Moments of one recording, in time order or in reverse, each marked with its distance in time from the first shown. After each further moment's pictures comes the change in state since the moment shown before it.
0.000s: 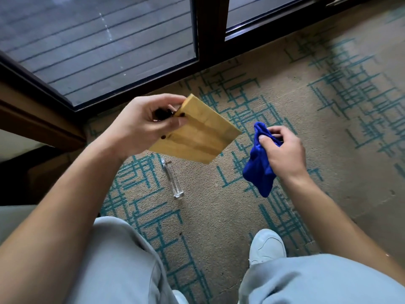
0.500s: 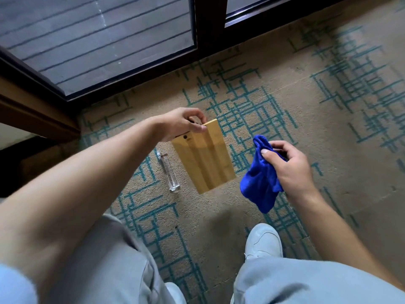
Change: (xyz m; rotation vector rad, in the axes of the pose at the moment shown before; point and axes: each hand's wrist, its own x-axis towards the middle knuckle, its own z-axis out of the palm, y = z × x) left_hand 0.080 -0.090 0.070 -0.087 -0.351 -0.444; right_hand -0.023 0.041 -0.014 0.275 -0.149 0.078
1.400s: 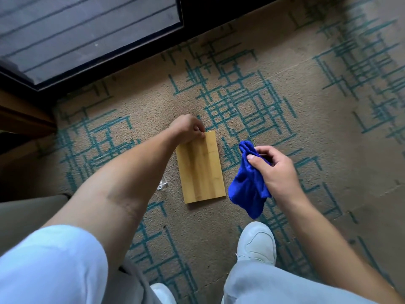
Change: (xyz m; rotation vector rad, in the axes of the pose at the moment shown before) left_hand 0.111 -0.063 0.062 0.620 0.130 0.013; right_hand 0.013 0.039 0.001 0.017 -0.073 0.127
